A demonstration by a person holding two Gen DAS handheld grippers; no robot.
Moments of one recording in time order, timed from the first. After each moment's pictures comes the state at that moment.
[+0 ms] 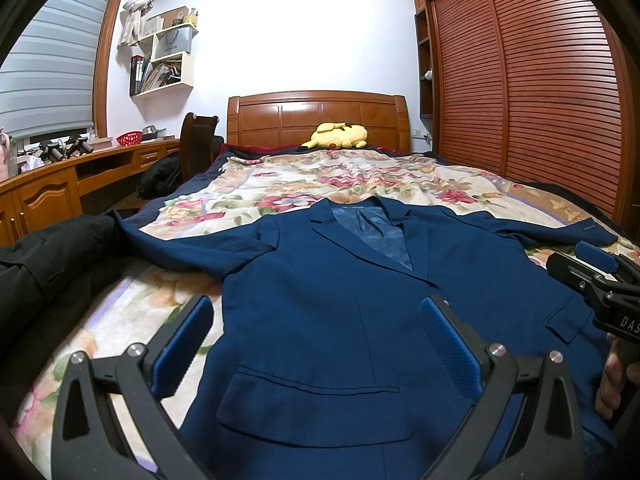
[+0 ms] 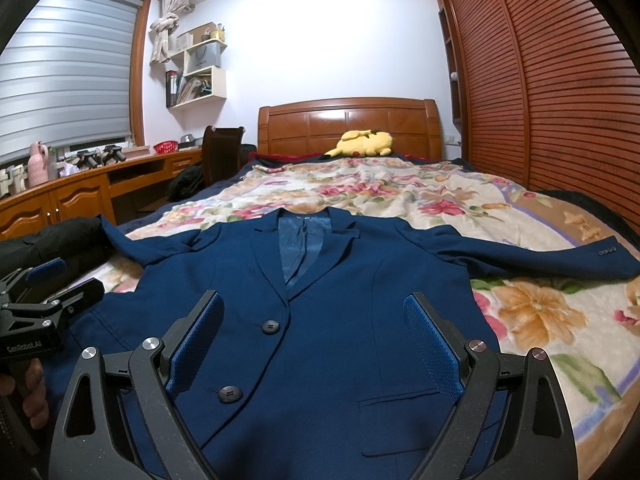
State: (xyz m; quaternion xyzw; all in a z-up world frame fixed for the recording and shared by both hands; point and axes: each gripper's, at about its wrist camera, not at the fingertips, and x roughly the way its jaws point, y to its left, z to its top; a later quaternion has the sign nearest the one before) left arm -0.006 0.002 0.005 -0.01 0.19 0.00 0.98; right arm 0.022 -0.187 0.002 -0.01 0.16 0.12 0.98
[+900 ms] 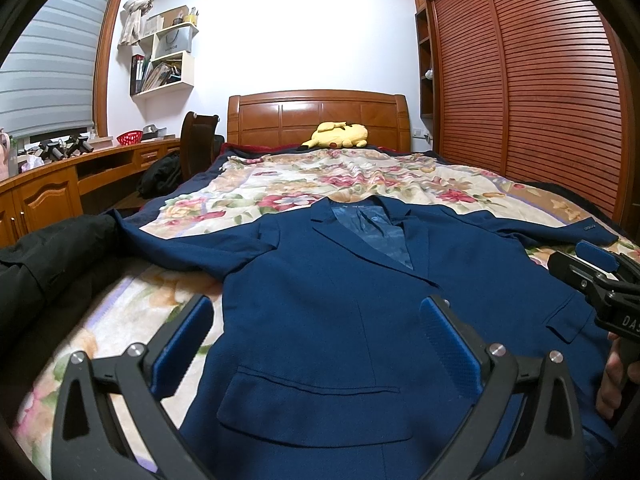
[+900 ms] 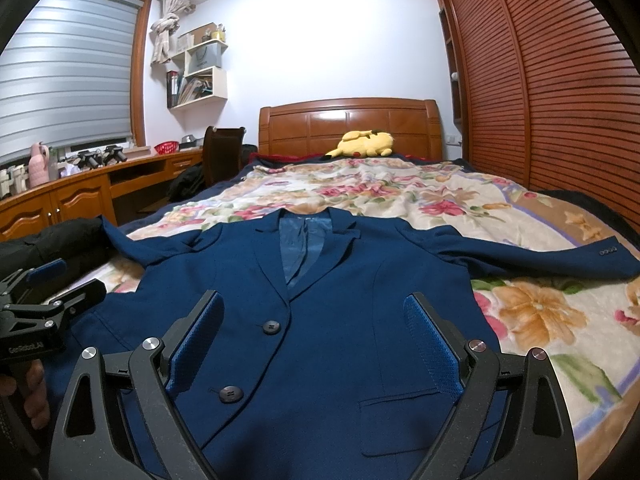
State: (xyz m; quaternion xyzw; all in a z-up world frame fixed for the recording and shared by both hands) left arm -0.007 0.002 0.006 -0.01 0.19 0.00 0.98; right arm 0.019 -0.184 0.005 -0.01 0.16 0.12 0.98
